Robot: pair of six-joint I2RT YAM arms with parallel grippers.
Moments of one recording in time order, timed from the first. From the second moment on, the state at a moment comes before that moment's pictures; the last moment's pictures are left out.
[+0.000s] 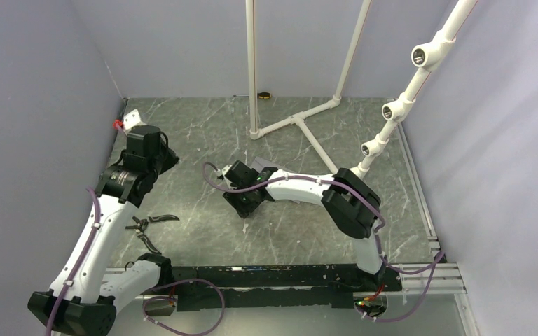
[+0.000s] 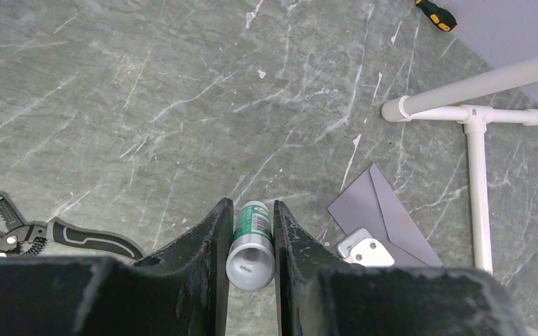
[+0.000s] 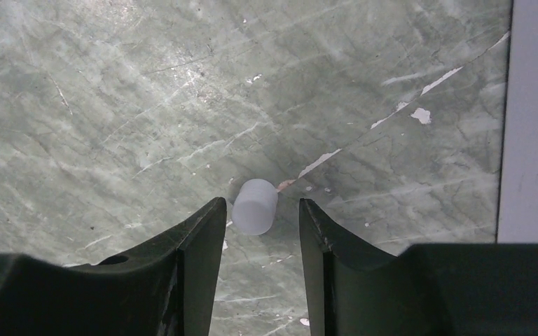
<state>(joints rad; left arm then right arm) -0.26 0.97 1.13 -0.75 -0.34 -0.70 1.00 1.99 1.37 -0.47 -0.05 0.17</state>
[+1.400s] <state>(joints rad) -0.25 1.28 1.45 -0.54 0.53 -0.68 0.70 1.20 1.13 0.11 -0.24 0.34</state>
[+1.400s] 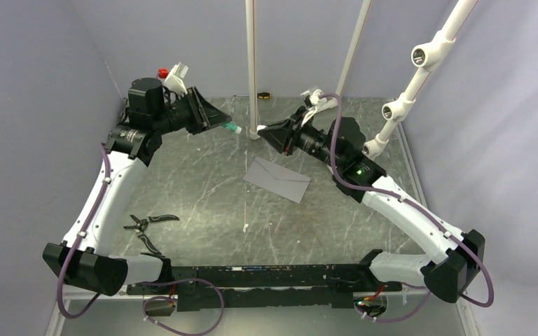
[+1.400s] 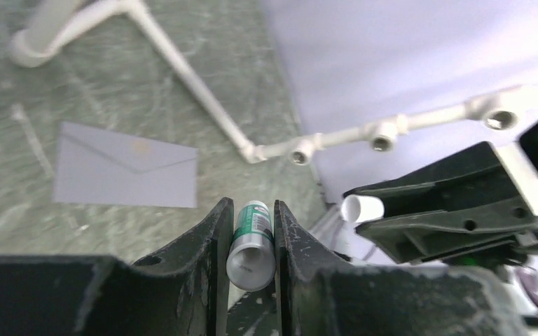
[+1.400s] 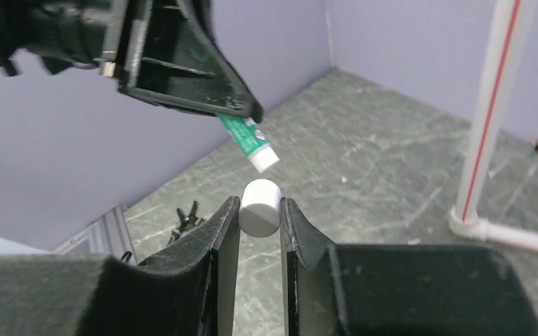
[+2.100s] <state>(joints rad) -0.25 1.34 1.46 -0.14 0.93 -1.00 0.70 1.15 1.13 0.25 -0.43 0.14</state>
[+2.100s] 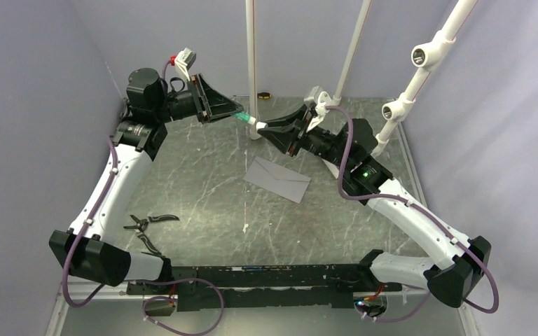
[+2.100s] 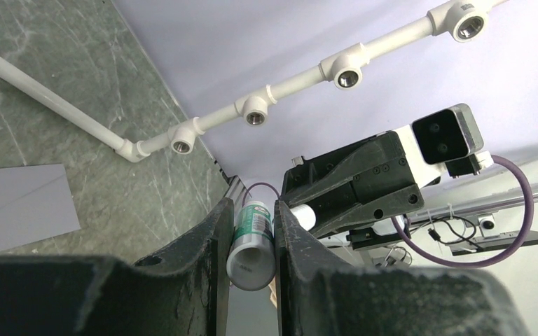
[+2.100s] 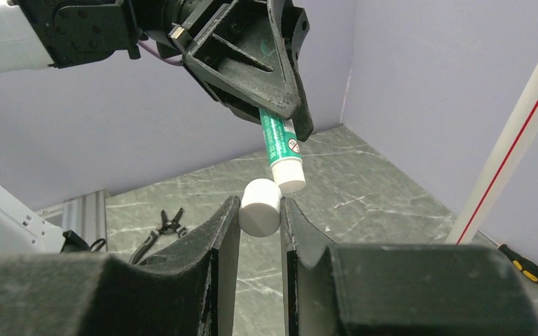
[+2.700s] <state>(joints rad) -0.24 1.34 1.46 -0.05 0.95 -1.09 0.70 1.22 1.17 0.31 -0.43 0.08</state>
